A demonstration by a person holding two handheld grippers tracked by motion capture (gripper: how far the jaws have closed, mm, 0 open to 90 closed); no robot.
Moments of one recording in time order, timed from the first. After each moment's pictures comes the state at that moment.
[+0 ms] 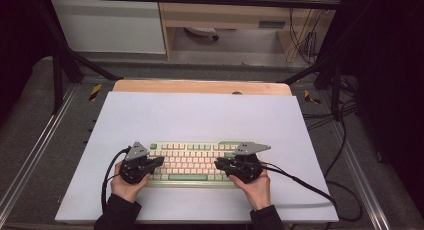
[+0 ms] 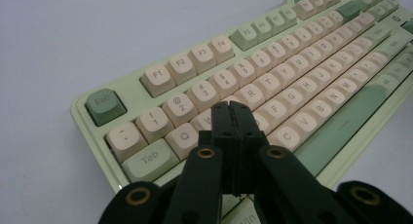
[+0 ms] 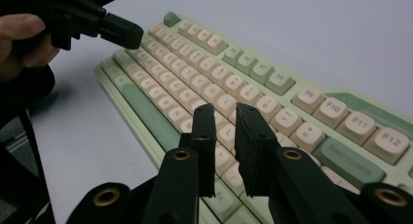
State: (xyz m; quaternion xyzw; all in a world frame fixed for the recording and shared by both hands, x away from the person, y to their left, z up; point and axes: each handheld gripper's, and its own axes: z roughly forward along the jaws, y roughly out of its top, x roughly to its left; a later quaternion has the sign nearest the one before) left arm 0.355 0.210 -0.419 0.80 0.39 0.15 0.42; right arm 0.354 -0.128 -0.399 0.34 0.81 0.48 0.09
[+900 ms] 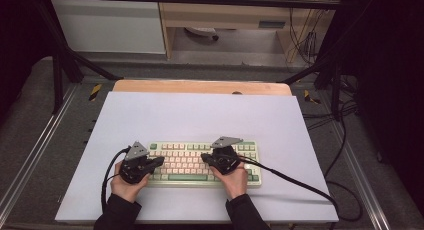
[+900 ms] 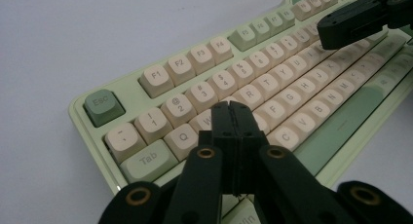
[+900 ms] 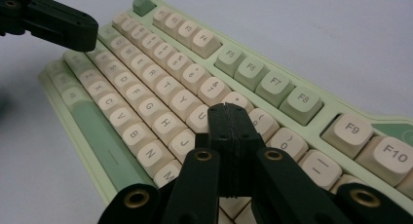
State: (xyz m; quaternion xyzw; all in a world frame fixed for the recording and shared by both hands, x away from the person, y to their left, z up) left arm 0.356 0.211 -0.419 0.80 0.39 0.15 0.42; right arm 0.388 -0.076 -0.426 0.36 0.82 0.43 0.10
